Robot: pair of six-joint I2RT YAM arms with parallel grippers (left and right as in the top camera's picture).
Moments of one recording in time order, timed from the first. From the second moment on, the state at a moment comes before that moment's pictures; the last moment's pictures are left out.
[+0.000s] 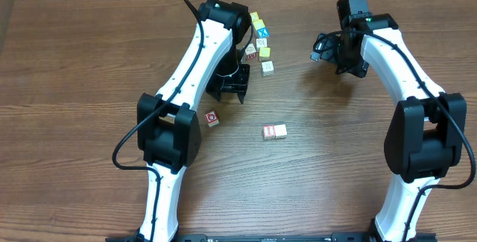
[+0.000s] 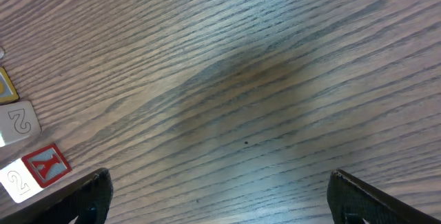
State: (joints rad) left arm -0.38 2.28 2.18 -1.69 0.11 -0.27; right arm 0.14 2.09 1.72 -0.92 -0.02 0.51
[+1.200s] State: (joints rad) left arm -0.36 1.70 1.23 -0.91 -0.06 -0.59; right arm 0.14 2.09 1.72 -0.92 -0.02 0.51
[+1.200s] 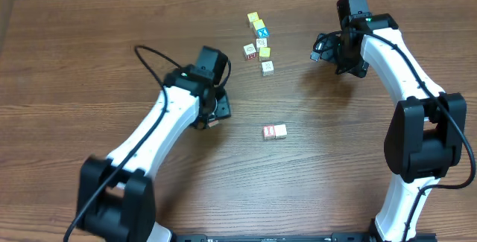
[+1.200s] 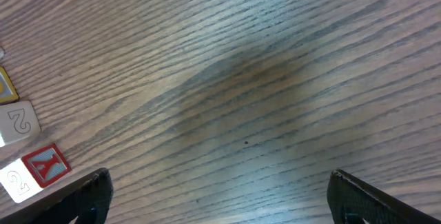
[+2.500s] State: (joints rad) left arm -0.32 1.91 1.29 -0.90 0.01 -0.55; right arm 0.14 2.09 1.72 -0.92 -0.02 0.51
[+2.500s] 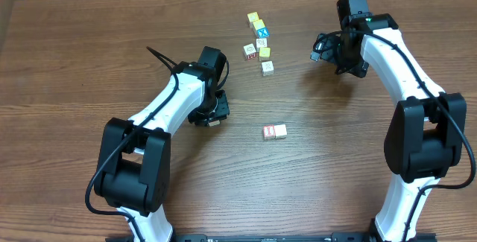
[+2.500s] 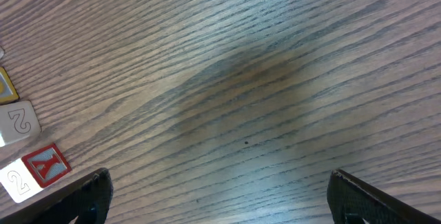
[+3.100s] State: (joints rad) left arm -0.35 1.91 1.29 -0.91 0.08 -0.55; right arm 0.14 2.09 1.72 -0.92 -0.02 0.51
